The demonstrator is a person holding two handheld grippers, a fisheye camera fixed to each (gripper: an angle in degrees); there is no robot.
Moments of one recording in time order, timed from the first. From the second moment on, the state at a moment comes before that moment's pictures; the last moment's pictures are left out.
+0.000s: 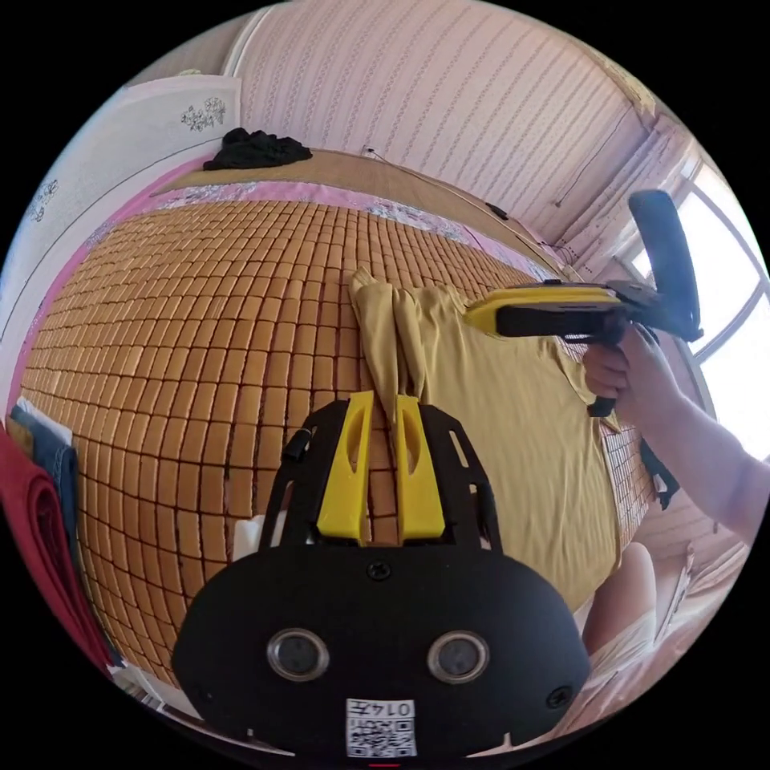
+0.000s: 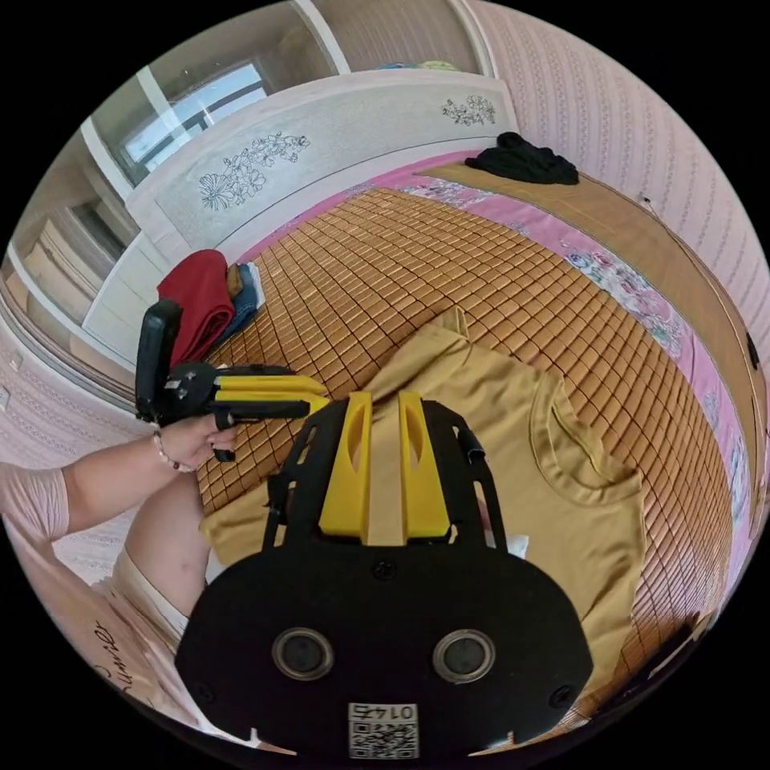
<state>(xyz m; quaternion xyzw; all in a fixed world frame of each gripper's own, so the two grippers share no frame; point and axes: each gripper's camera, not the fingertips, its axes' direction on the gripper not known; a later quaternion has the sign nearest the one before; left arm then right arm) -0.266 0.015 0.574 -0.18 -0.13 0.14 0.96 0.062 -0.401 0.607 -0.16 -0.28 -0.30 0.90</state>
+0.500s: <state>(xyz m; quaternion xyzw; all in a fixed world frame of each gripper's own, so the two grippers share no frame) -0.273 0.003 0.571 -0.17 -0.08 0.24 0.95 0.021 -0.503 0.650 -0.20 -0.24 -0.18 0.93</state>
